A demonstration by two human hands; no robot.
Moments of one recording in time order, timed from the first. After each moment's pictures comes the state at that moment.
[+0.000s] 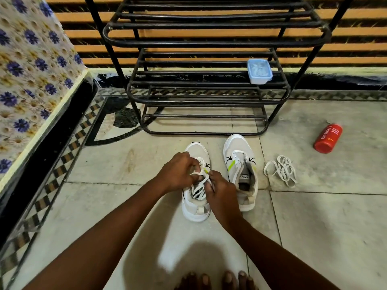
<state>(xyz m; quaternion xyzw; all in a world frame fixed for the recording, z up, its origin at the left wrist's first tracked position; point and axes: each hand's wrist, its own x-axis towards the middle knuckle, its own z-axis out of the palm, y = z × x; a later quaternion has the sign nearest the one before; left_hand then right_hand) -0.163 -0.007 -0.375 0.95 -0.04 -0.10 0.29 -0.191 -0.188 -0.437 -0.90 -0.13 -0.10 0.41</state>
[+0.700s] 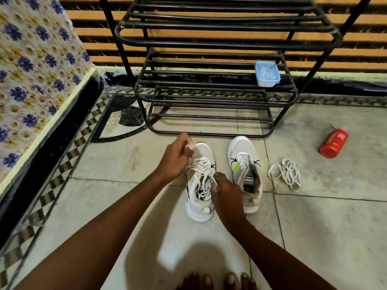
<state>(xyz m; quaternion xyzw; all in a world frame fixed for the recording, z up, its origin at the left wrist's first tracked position) -0.157 0.007 -0.358 0.85 0.01 0.07 0.53 -0.194 -0.187 -0.431 -0.91 -0.13 -0.10 0.38</state>
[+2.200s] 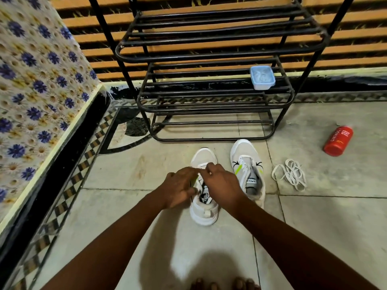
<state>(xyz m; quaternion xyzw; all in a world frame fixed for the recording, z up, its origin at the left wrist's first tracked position) -0.195 0.021 -0.384 0.95 -0.06 -0.20 0.24 -0.160 -0.174 -0.390 -0.94 -0.33 -0.03 0.08</state>
